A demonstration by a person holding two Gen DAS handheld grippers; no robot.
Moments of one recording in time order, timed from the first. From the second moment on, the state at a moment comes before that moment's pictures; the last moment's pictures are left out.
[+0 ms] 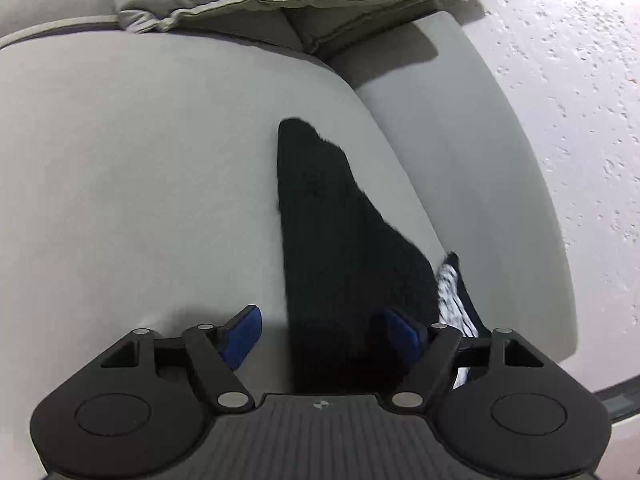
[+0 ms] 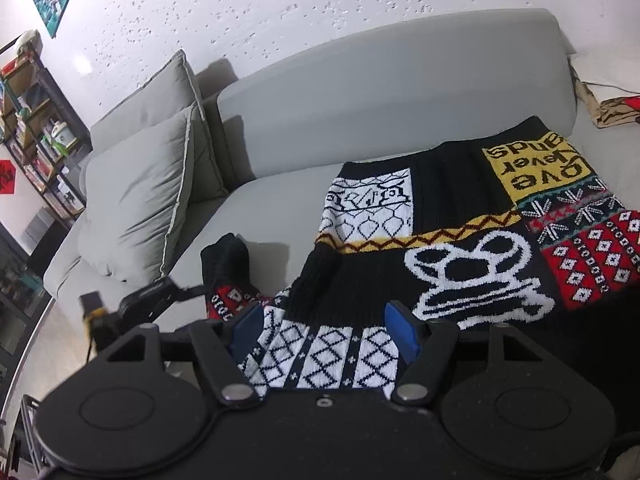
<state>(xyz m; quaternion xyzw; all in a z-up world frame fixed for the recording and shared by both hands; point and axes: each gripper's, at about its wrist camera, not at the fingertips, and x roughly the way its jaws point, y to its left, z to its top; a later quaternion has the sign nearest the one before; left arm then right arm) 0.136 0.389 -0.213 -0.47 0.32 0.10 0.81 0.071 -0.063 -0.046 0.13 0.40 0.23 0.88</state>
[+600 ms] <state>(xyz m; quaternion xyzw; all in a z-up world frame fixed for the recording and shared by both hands) 0.068 0.417 -0.184 -0.33 0.31 0.27 0.85 0.063 -0.054 -0.042 0.12 0.39 0.23 0.88</state>
